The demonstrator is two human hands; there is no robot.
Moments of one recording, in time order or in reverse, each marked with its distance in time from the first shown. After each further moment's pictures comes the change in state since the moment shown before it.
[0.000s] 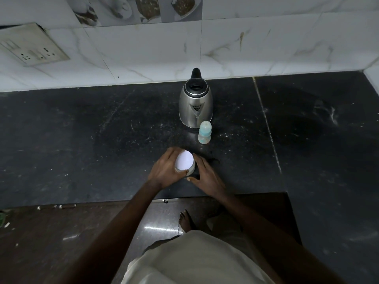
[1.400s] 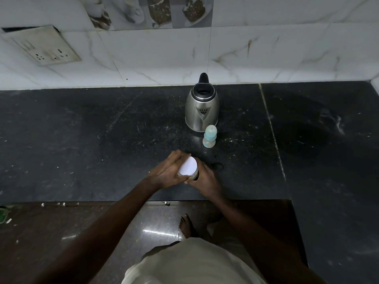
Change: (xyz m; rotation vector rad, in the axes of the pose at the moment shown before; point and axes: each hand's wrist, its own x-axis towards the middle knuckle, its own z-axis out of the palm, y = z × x) left_hand 0.002 -0.015 -0.010 0.136 -0.188 0.165; right_hand 0.005 -0.025 0.011 0.110 0.071 0.088
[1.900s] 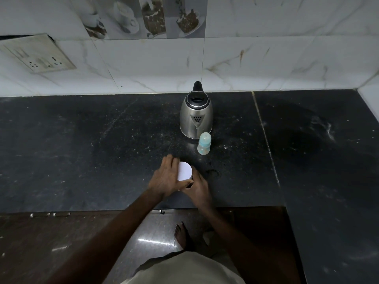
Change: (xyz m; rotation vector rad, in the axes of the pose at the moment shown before) left_hand 0.011 0.024 0.006 0.028 0.087 -0.258; right_hand -0.008 -0.009 0.014 0.096 0.179 0.028
